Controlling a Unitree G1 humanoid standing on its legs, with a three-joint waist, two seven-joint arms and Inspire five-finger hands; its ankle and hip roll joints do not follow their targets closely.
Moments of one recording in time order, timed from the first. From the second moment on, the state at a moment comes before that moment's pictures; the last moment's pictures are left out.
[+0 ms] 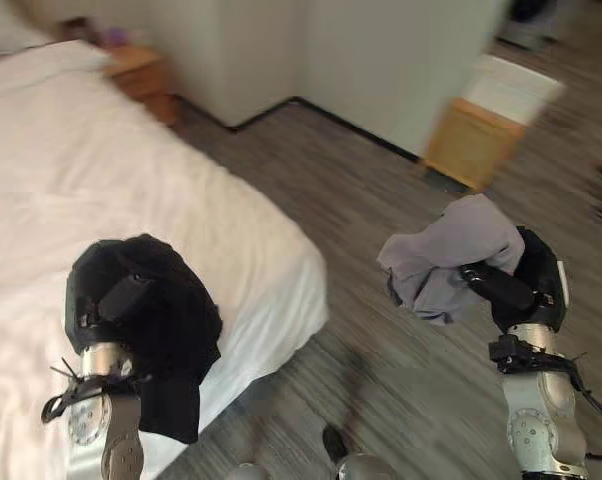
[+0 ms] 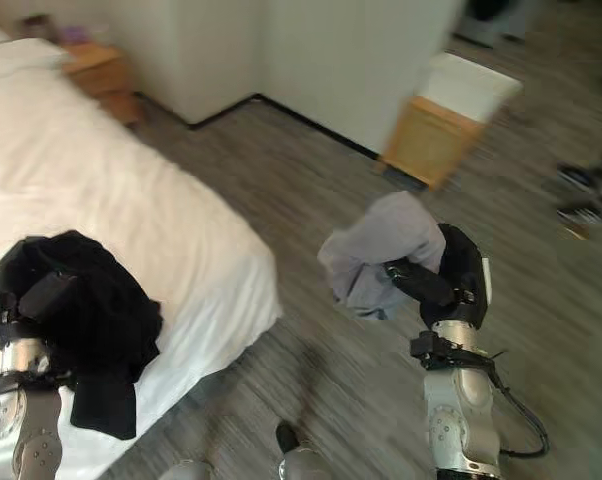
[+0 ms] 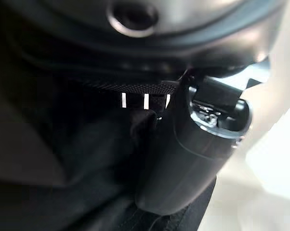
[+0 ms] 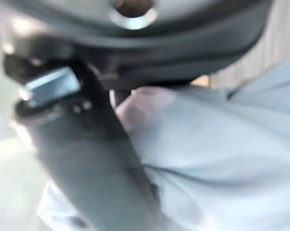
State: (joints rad) left arm 0.12 0.32 0.28 -0.24 -0.63 -0.16 0.09; right arm 0.09 -0.33 -0.25 -0.13 0.73 -0.13 -0.03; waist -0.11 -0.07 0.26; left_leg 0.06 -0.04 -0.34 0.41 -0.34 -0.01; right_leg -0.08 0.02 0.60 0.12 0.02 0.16
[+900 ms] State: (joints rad) left arm 0.05 0.32 0.08 -0.14 -0.49 -0.18 0.11; right arm 0.08 -0.33 -0.23 0.00 0.50 -0.18 -0.17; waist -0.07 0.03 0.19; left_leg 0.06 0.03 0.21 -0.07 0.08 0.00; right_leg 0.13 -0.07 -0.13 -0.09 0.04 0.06
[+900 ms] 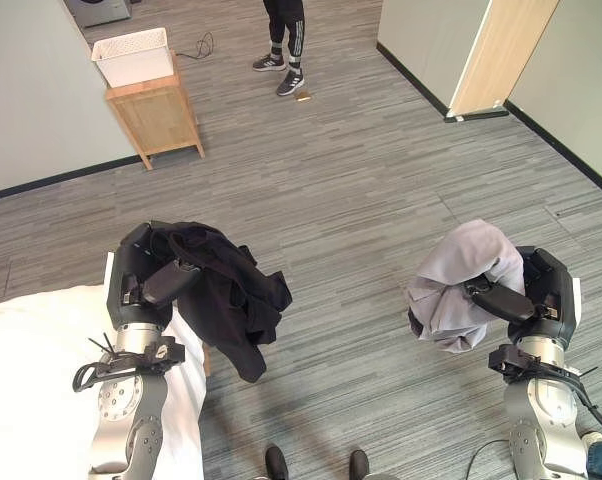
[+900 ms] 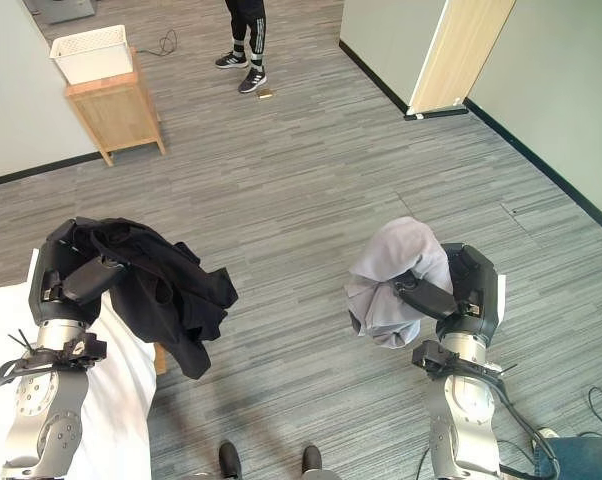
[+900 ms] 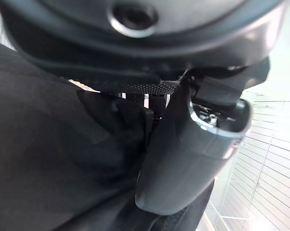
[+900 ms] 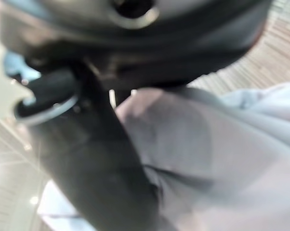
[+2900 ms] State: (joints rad) left arm -0.02 0.22 0.14 0.11 -0.46 -0.20 0.22; right arm -0.09 -0.42 0.05 0.02 0.61 -0.12 -0.04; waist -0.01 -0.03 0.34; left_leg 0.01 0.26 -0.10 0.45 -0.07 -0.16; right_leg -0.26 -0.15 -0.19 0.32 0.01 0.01
